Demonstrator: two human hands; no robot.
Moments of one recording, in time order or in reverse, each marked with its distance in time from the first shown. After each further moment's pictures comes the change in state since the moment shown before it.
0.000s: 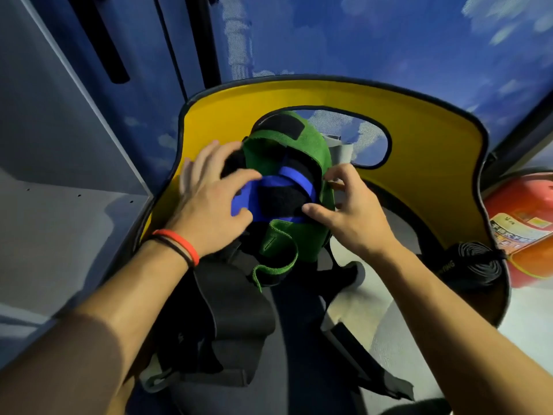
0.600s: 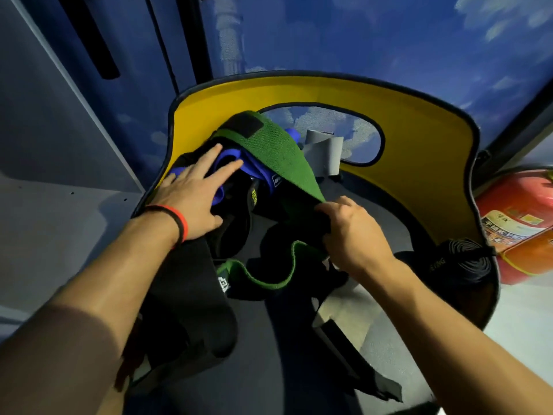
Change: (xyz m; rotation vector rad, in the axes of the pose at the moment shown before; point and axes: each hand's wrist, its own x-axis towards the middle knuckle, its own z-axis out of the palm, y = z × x) left_hand 0.015 -0.025 0.001 0.198 -0.385 -0.156; right_hand -0.022 0.013 0.001 -0.526 -0.152 0.003
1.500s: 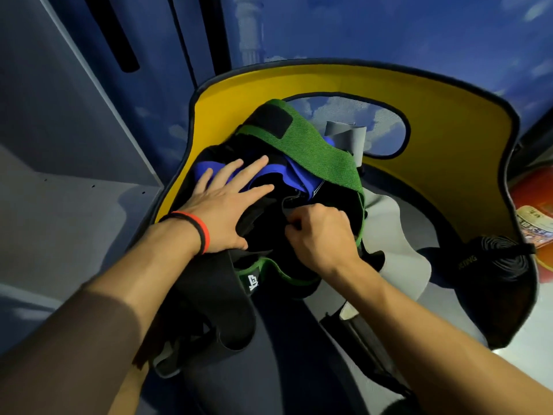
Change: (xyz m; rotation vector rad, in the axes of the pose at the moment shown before) left_hand -0.020 0.008 0.008 0.087 -0.091 0.197; right_hand 0.005 -0.074 0.030 0.062 0.020 -0.018
